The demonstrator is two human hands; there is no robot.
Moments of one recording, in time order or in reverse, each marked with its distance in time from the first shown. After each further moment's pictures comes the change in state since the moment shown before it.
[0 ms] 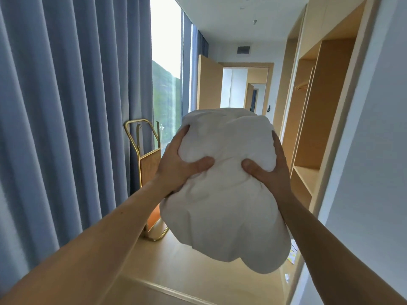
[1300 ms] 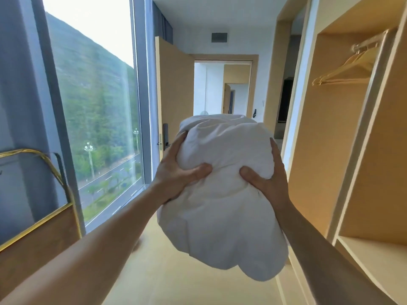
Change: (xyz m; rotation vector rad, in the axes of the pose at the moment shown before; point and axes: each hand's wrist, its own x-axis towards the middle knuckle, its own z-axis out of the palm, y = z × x) left_hand 0.690 -0.484 0.277 -0.037 -0.107 0.051; right_hand 0.603 0.582 0.155 -0.075 0.096 0.047
